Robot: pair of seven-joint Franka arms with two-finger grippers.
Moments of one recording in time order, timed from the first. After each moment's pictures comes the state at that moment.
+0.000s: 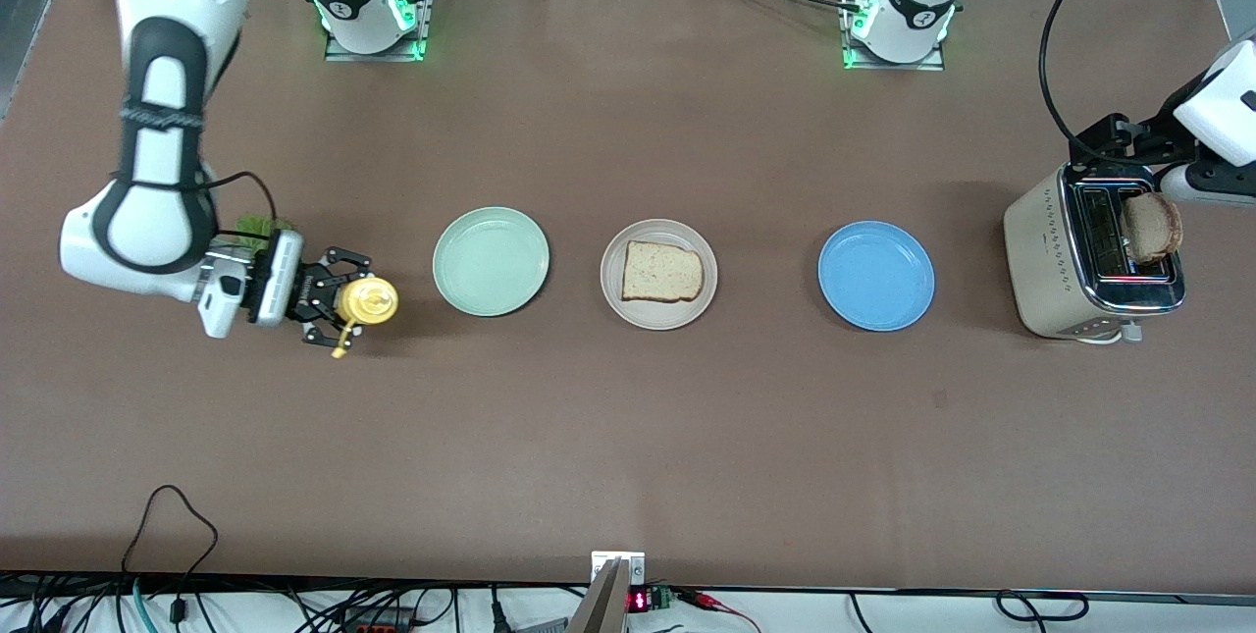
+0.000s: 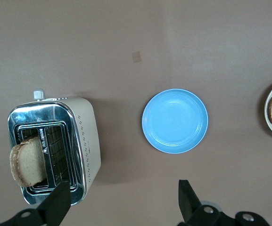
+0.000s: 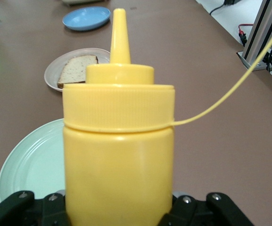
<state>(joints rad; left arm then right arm) -0.03 -0.03 0.05 -1.68 0.01 1.63 0.11 0.81 0.64 -0.91 -1.86 1.41 1.79 -2.12</state>
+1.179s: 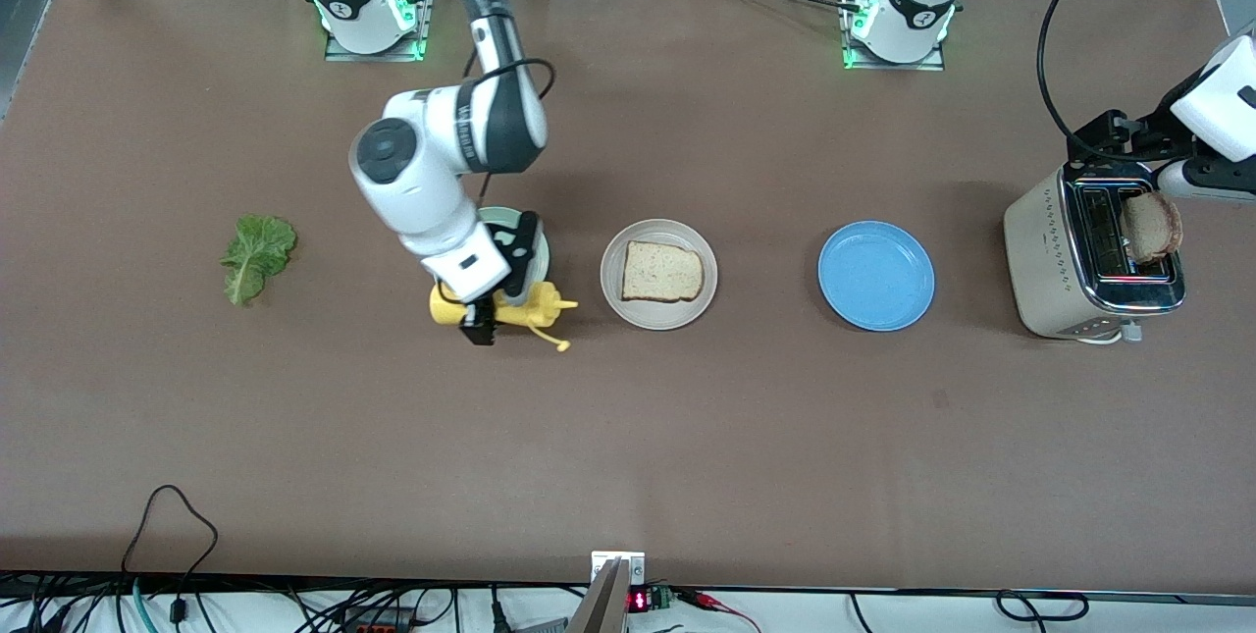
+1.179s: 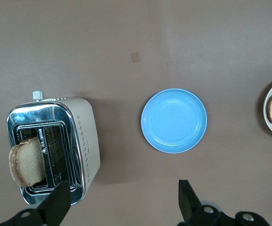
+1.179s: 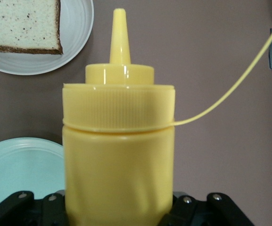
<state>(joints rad) -0.03 -0.03 0.04 -1.69 0.01 1.63 0.11 1.33 0.74 -0.97 -1.70 0.76 2.31 -1.41</state>
